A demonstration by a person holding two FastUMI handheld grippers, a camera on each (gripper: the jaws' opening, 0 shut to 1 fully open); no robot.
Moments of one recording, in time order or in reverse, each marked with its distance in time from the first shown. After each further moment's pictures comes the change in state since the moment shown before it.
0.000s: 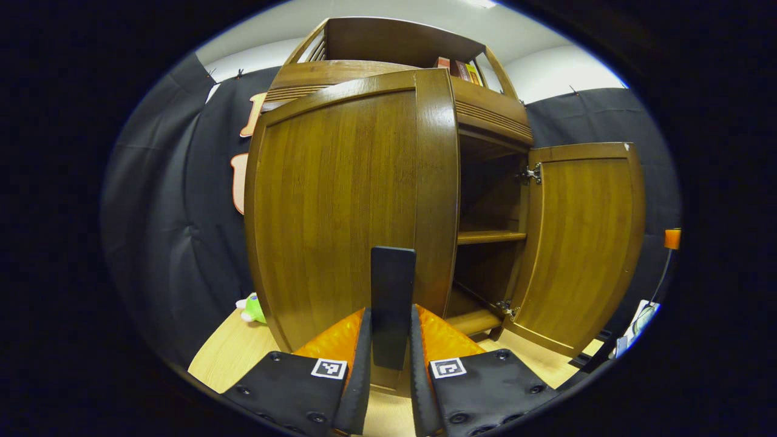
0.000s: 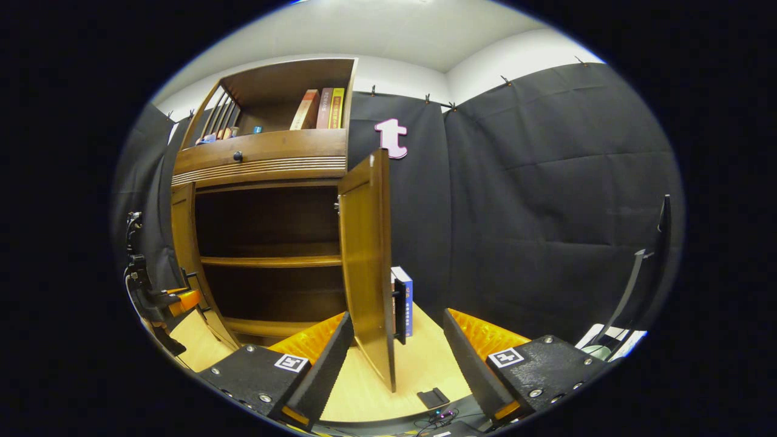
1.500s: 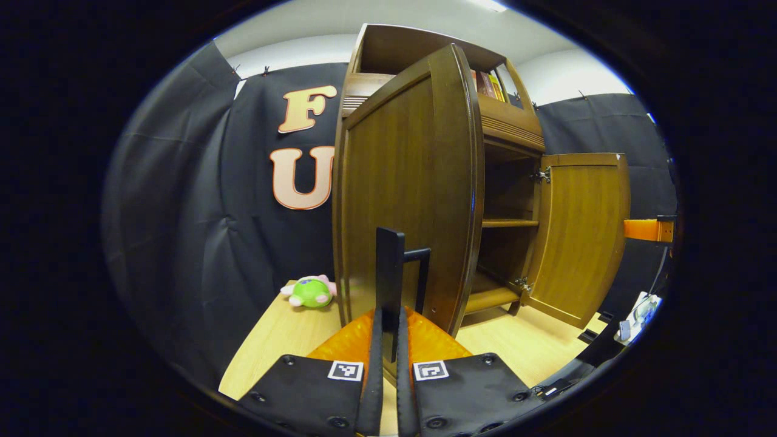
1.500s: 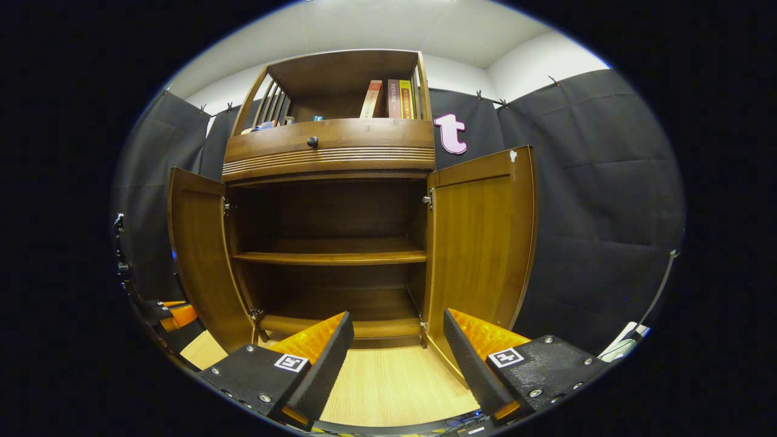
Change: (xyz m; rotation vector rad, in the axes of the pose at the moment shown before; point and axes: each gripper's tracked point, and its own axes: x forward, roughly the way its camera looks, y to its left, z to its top) left arm -0.121 0.106 -0.015 -0.006 0.040 0.097; right arm 0.013 0.148 -0.010 -0.016 0.024 0.207
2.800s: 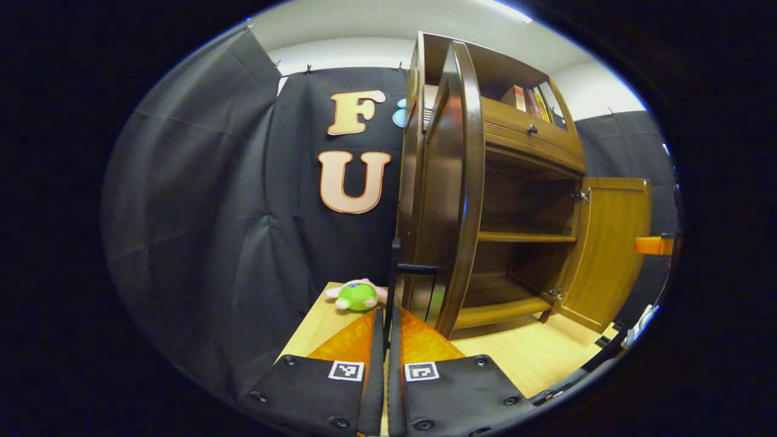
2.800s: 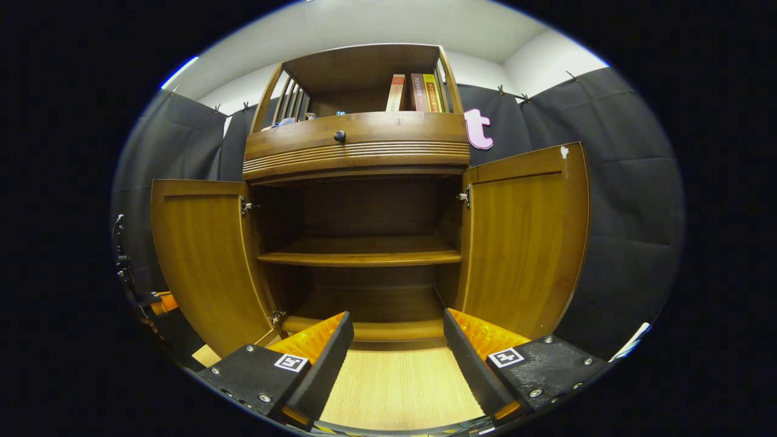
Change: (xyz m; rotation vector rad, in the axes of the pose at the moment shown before) left arm -0.031 0.112 0.019 -0.094 -0.038 0.107; right arm 0.022 0.037 0.008 0.009 0.018 0.110
